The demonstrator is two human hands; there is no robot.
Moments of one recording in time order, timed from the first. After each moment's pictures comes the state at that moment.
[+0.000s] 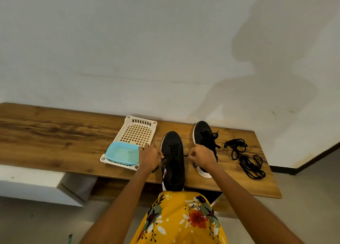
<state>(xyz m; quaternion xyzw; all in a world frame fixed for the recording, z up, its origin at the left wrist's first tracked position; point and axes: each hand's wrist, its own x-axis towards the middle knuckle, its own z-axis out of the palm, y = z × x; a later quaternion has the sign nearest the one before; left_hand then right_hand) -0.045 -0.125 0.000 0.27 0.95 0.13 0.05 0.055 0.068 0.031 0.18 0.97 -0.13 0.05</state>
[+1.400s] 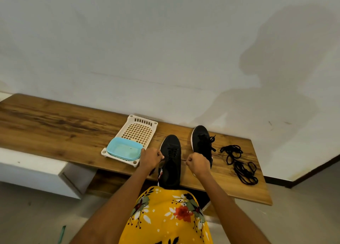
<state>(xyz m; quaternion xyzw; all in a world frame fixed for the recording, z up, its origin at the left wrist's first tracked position) -0.021 -0.120 0.017 0.19 0.95 0.23 0.11 0.082 0.049 0.025 0.24 0.96 -0.15 0.02</state>
